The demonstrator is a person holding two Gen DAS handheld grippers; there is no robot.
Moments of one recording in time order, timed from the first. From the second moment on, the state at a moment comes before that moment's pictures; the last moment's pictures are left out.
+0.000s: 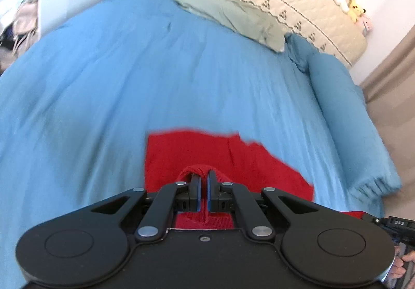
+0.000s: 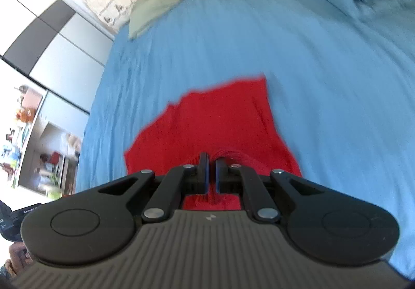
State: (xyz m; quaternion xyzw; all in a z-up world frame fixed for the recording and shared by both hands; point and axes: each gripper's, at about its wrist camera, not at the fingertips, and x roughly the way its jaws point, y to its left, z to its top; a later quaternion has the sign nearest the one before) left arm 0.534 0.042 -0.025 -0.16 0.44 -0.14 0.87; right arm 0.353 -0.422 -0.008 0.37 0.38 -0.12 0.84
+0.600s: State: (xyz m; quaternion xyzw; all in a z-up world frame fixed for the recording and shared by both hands) left arm 0.682 -0.016 -0.161 -0.14 0.48 -0.04 0.87; right arm 0.539 -0.503 -0.169 0.36 0.39 -0.17 0.83
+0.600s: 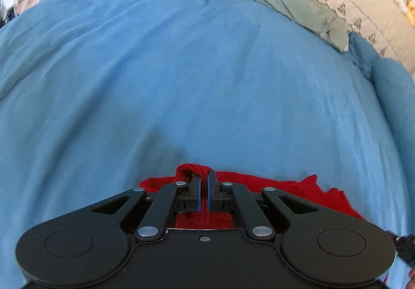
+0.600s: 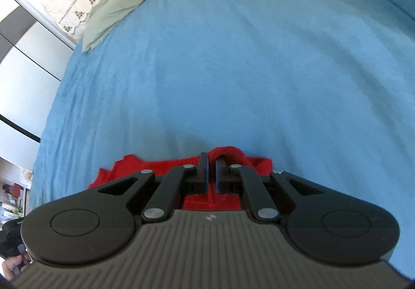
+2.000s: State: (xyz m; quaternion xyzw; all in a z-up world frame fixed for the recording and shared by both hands) left arm 0.508 -0.077 -0.165 0.14 0.46 -0.09 0.87; right arm 0.410 -0.370 -0.121 0.11 0.34 -0.16 0.92
